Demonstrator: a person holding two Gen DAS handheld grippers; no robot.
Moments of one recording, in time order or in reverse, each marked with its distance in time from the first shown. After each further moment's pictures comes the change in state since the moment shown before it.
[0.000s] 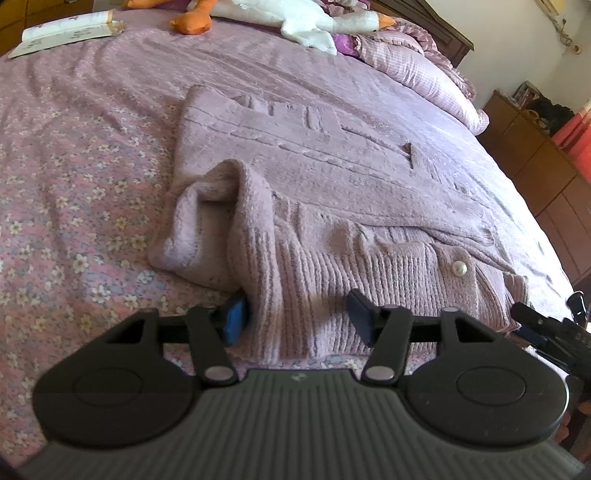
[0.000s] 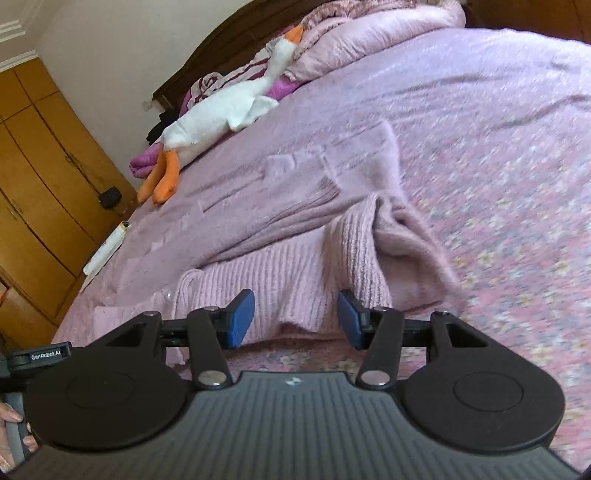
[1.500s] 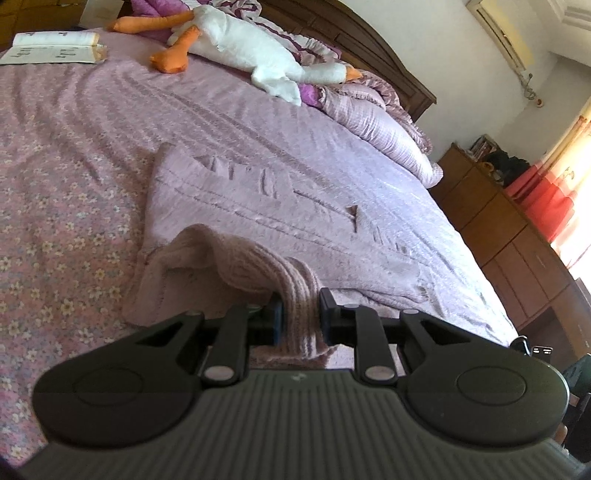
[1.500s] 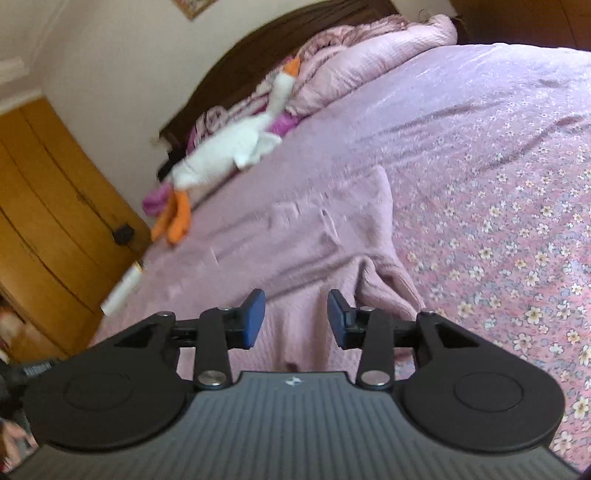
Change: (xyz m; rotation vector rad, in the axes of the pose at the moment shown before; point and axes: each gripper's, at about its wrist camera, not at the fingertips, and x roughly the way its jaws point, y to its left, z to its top) left arm -0.040 0.001 0.020 -0.066 -0.143 -0.175; right arm -0.029 -0.013 0.029 0.044 -0.071 0.010
